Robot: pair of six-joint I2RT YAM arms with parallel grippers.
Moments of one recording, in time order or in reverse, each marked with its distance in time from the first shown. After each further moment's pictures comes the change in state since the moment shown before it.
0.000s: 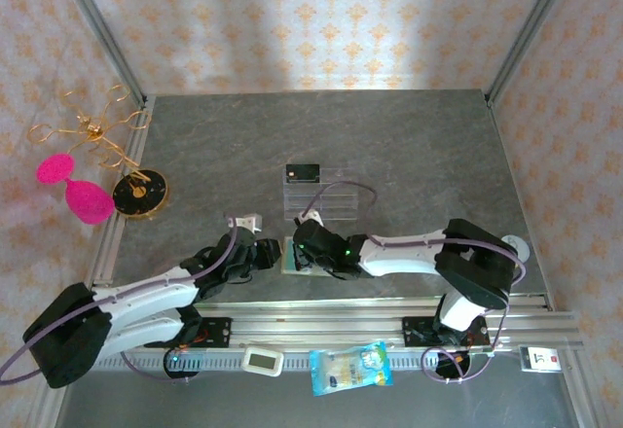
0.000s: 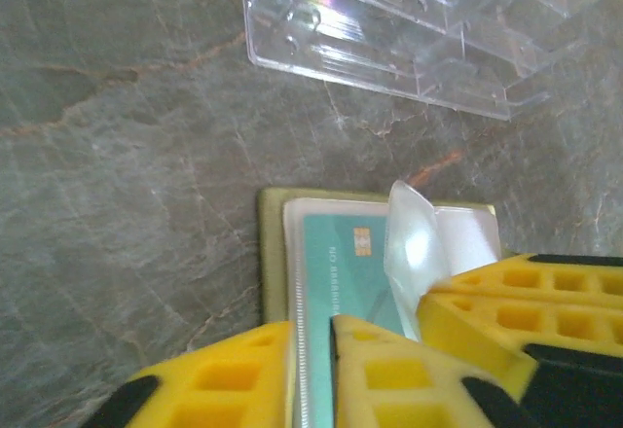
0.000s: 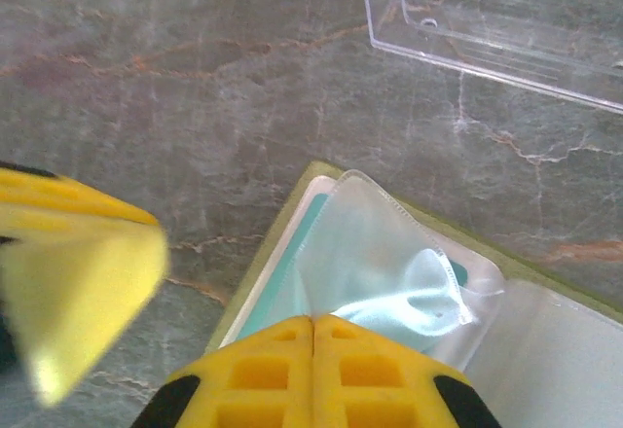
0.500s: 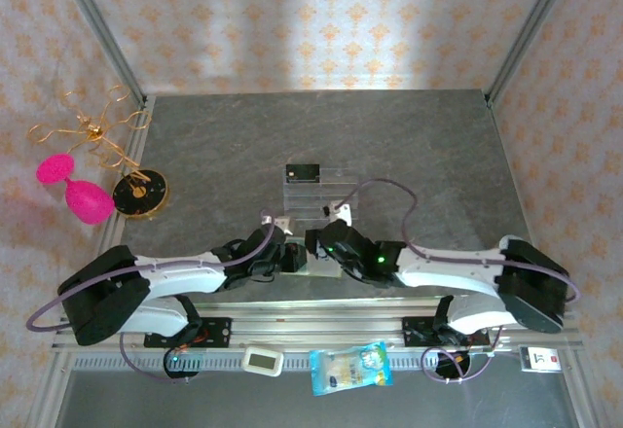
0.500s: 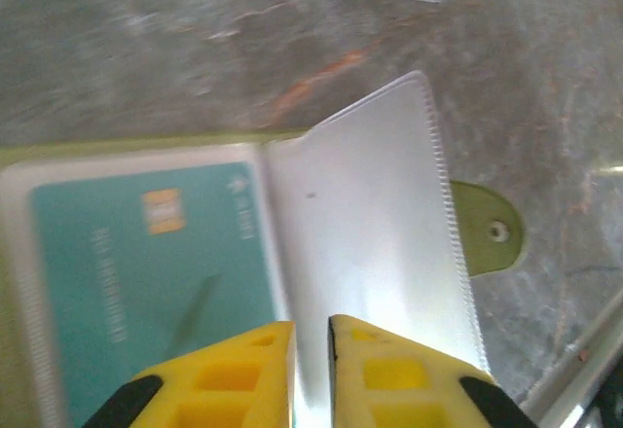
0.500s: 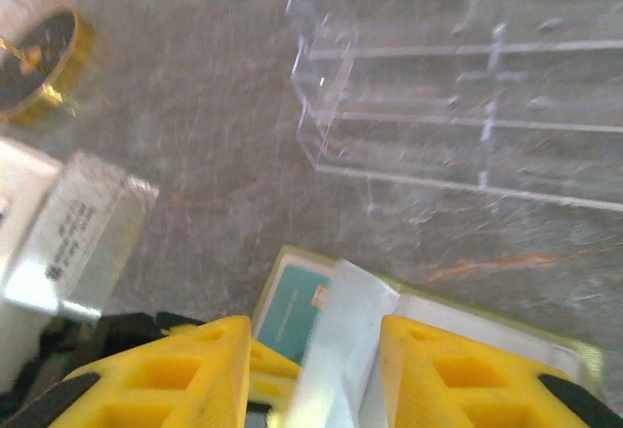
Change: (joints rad) left arm -0.142 0.275 0.174 0.063 0.066 0.018; right arm 0.000 -0.340 -0.150 -0.003 0.195 0.120
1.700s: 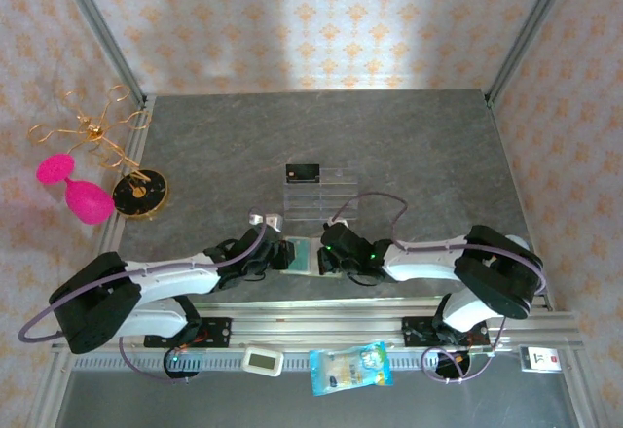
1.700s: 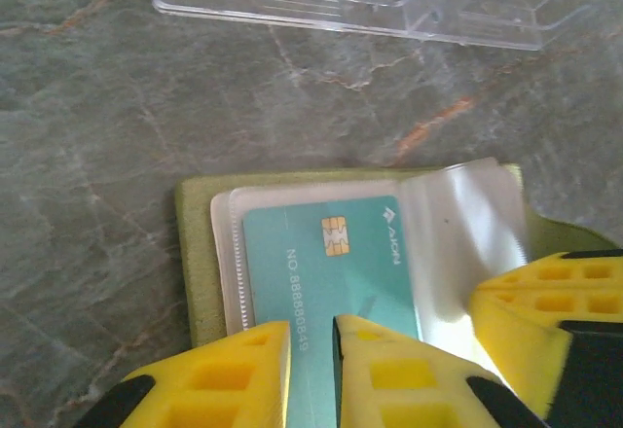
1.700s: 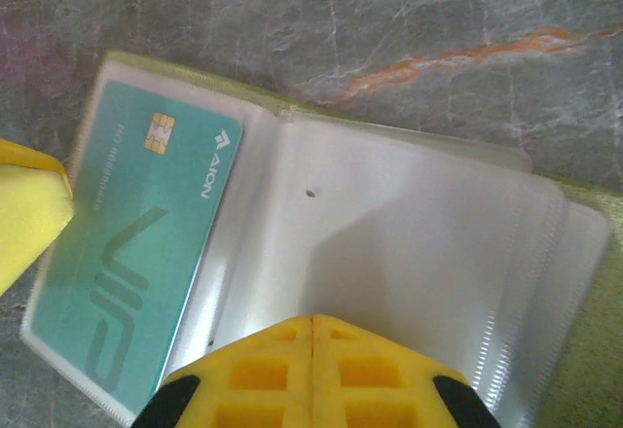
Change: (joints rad) left arm 0.055 -0.058 -0.042 -0.090 -0.122 0.037; right arm -0.098 0.218 -0.058 0.010 -0.310 -0.023
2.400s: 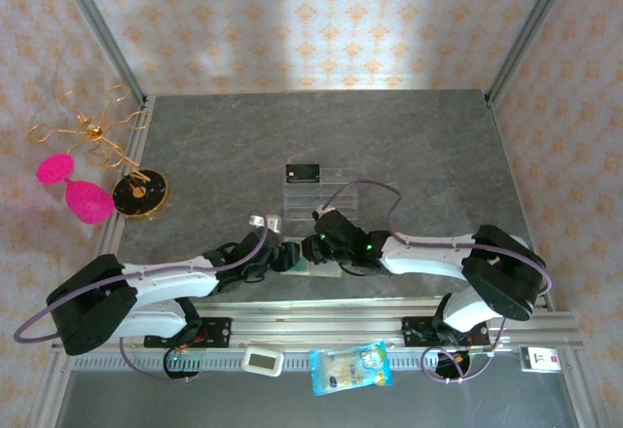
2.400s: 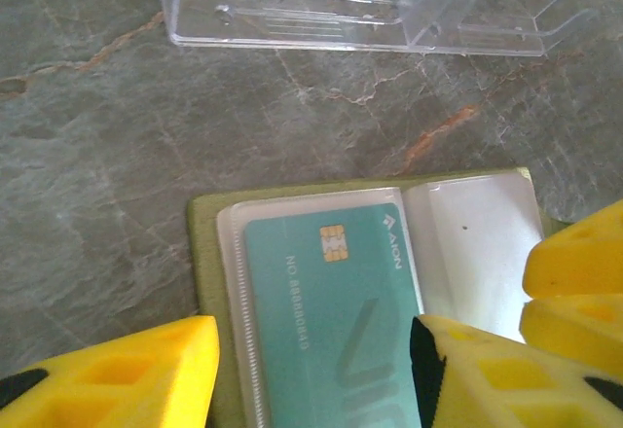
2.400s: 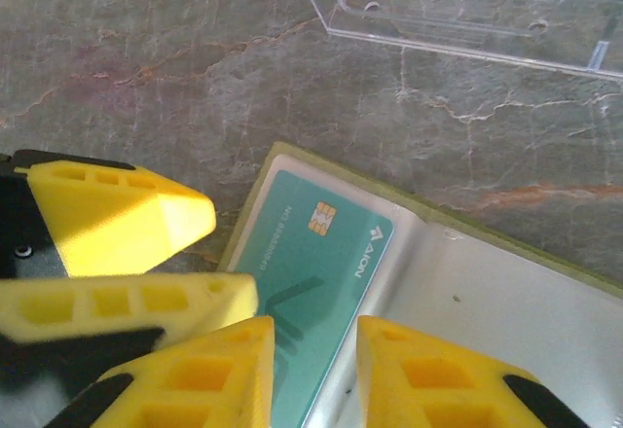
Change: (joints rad) left arm -0.056 -0.014 0.003 -0.007 -0.102 0.056; right arm -0.005 -0.018 0.113 -0.026 -0.037 -0.053
